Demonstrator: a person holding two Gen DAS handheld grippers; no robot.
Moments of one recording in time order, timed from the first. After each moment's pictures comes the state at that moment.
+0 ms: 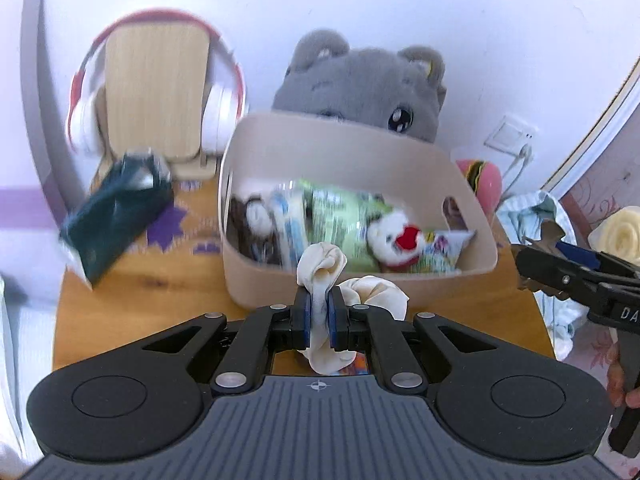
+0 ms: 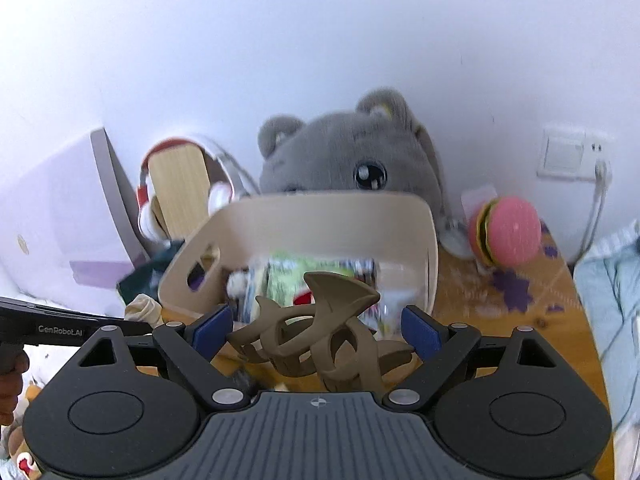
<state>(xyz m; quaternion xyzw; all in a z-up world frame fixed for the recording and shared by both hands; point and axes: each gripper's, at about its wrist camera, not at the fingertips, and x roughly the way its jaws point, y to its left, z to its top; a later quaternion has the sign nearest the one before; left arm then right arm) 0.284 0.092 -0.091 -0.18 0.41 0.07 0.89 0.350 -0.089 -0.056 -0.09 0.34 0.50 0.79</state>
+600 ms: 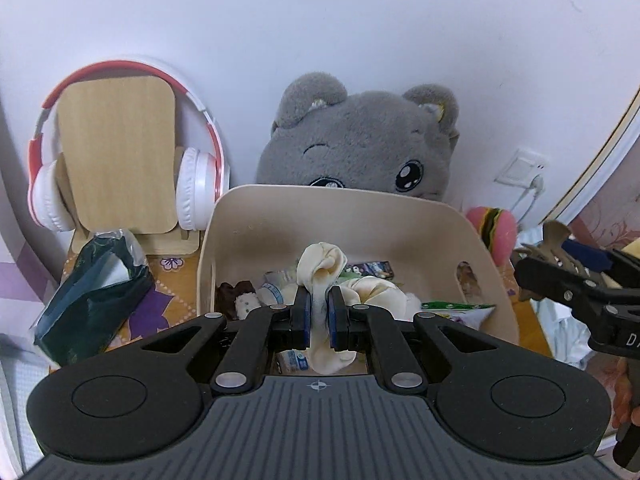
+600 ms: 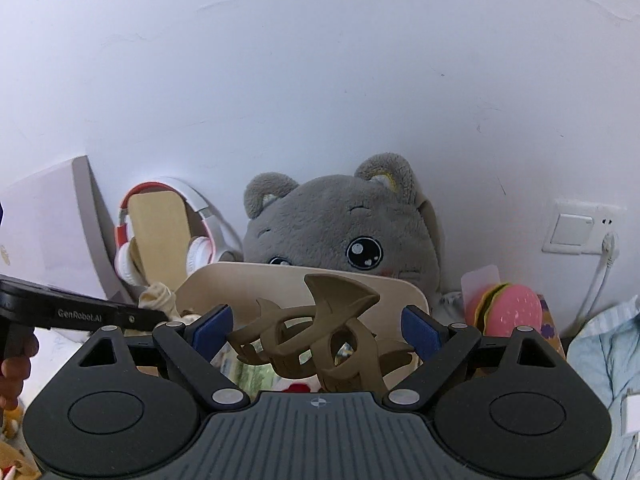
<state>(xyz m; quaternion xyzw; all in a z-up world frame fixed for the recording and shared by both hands) 0.373 0.115 -0.091 -0.16 0.40 0.06 0.90 0.387 -0.032 -0.042 -0.11 0.29 0.50 0.81</state>
